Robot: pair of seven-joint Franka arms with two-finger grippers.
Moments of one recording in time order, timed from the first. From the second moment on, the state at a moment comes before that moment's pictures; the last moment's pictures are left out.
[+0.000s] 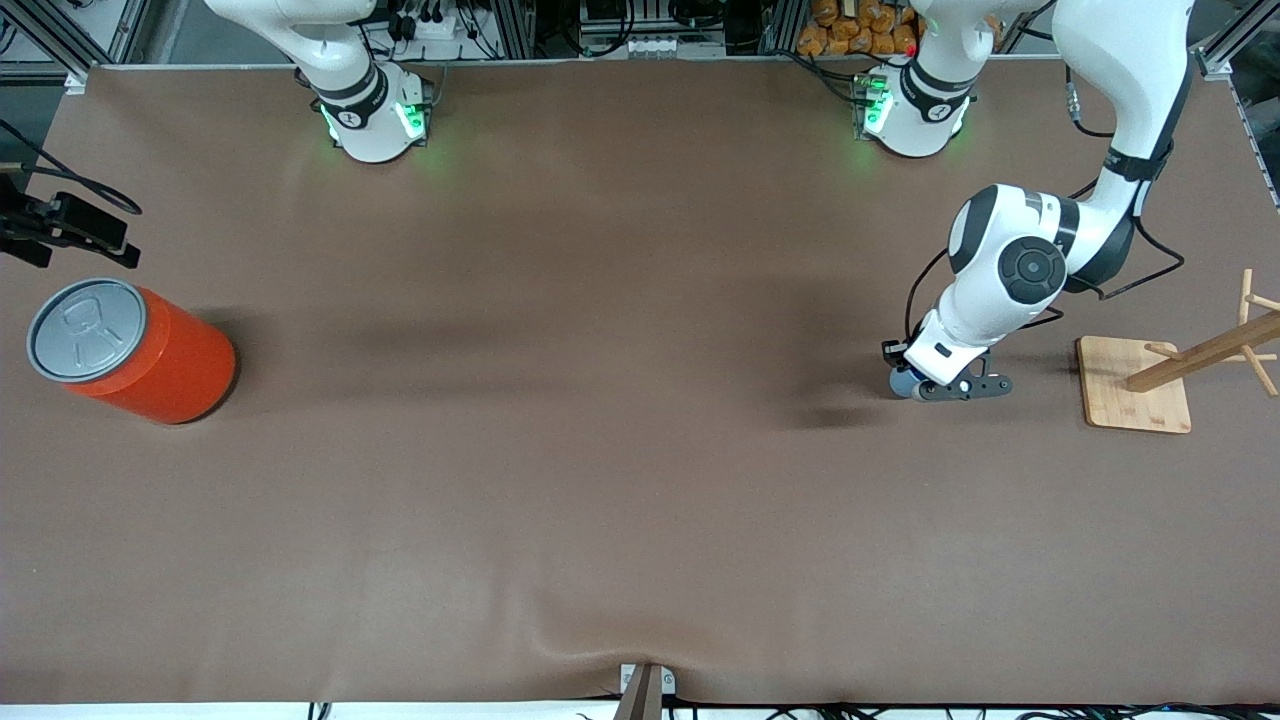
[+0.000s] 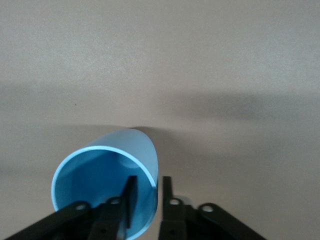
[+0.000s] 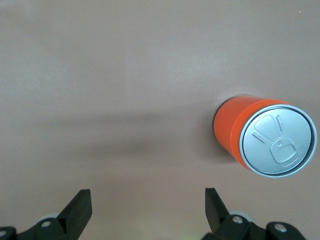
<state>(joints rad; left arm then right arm) 0.08 0.26 -0.30 -2.21 0.10 2.42 -0.36 -0.01 0.02 -0.05 -1.49 0.03 1.46 -0.02</state>
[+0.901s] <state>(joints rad) 0.08 0.20 -0.34 -1.88 0.11 2.04 -0.47 0.00 0.02 -0.06 -1.49 0.03 1.46 -0.02</state>
